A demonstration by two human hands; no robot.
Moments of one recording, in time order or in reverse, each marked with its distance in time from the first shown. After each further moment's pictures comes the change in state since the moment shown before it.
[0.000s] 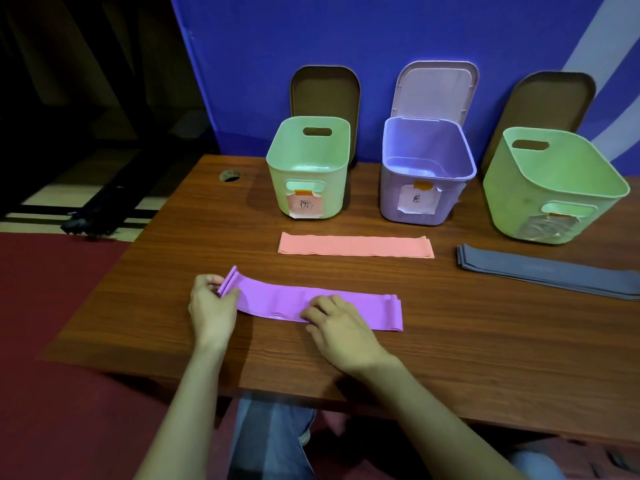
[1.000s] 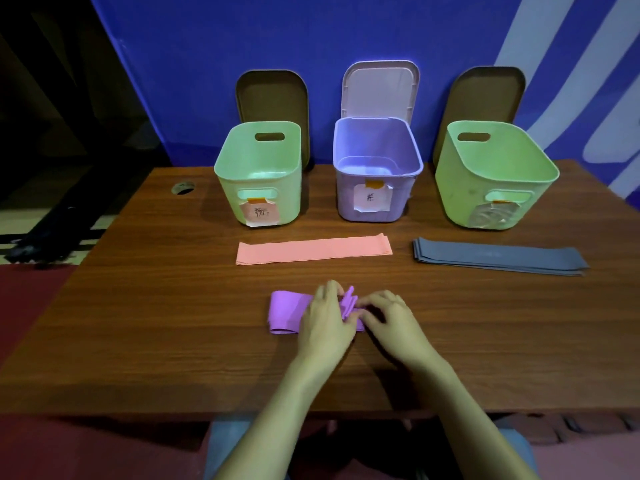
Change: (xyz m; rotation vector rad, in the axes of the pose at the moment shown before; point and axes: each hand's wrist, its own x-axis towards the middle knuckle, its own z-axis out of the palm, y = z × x) left_hand -0.127 0.063 0.120 0.347 -0.591 0.495; right_hand -0.061 0.100 -0.039 0.393 0.178 0.461
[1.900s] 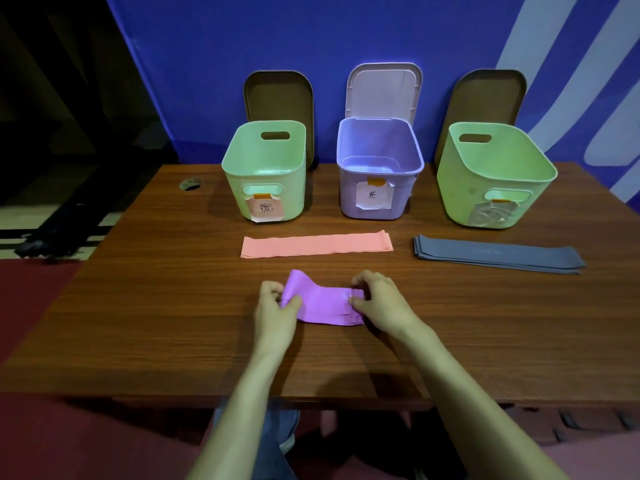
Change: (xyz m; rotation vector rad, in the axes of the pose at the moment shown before) left_hand -0.004 -0.048 -0.032 -0.479 0.228 -0.377; right_hand 0.025 -0.018 -0.003 -0.083 -0.089 0.068
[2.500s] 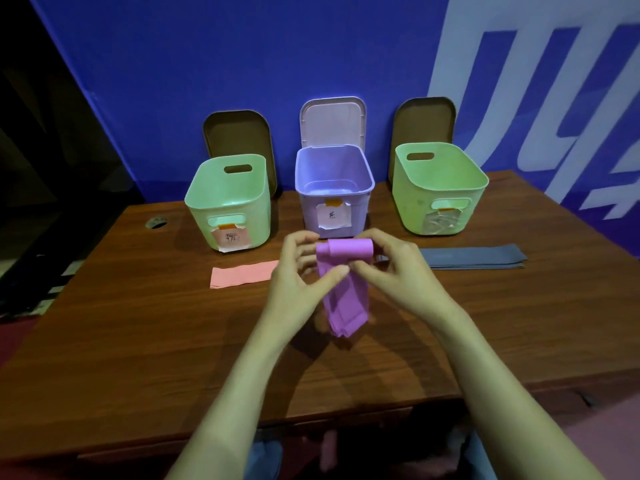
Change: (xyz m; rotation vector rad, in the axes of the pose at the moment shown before) left_hand -0.036 0.101 0.020 -0.247 -0.429 0.556; right_hand -0.060 -0.037 -0.112 0.266 0.300 -0.427
